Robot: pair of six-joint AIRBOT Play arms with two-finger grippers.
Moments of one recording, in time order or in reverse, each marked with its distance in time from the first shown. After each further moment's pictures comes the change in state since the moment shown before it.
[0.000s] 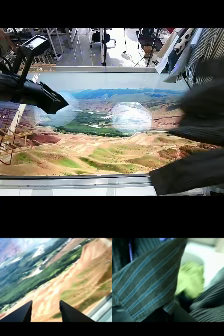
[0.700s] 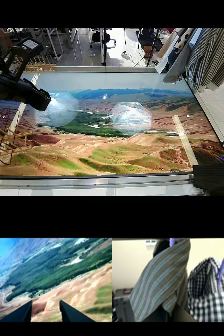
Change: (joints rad) left arm 0.000 0.001 0.000 0.272 -0.001 0.000; right arm -0.550 -0.164 -0.001 -0.043 -0.676 0.116
